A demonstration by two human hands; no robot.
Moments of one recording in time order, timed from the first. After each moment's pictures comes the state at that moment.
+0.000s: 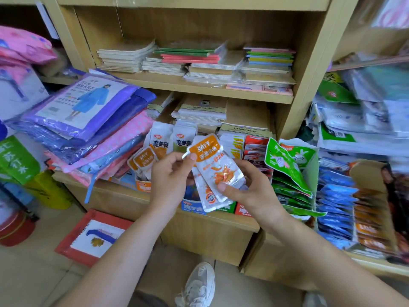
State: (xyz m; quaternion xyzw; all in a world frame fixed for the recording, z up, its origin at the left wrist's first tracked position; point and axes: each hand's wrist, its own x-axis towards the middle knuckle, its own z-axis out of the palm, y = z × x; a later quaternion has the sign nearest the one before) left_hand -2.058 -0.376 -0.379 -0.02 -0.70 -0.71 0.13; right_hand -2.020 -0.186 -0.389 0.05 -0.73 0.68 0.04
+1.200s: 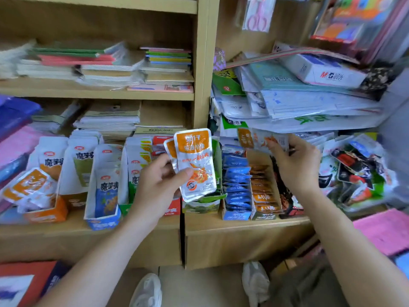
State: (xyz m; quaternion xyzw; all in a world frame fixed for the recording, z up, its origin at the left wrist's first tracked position) left_hand -2.008 -0.231 -0.350 -0.17 -0.69 -0.70 -0.09; right_hand -1.939 0.045 -0.337 -0.15 -0.83 0.32 0.42
